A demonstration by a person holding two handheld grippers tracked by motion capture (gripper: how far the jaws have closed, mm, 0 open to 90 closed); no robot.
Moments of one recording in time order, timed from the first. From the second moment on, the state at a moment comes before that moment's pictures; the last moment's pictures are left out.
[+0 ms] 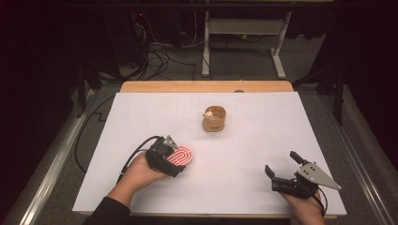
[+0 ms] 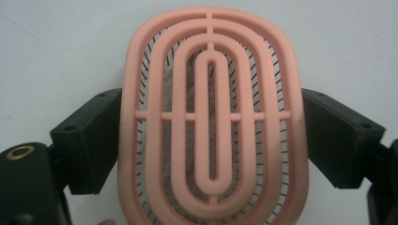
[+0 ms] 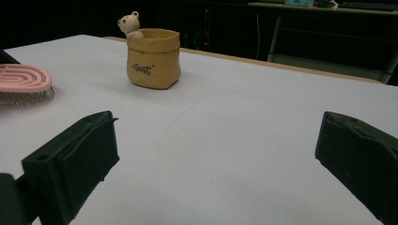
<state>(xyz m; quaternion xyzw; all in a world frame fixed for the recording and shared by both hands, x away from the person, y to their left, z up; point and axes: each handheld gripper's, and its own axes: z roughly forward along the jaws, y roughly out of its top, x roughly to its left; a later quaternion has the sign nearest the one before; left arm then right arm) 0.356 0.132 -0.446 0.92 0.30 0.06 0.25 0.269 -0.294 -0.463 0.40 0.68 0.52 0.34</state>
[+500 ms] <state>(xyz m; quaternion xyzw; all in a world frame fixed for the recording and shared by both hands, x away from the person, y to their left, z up) 0.355 0.135 -0.444 0.92 0.30 0.07 0.26 0.268 -0.295 -0.462 0.40 0.68 0.52 0.34</state>
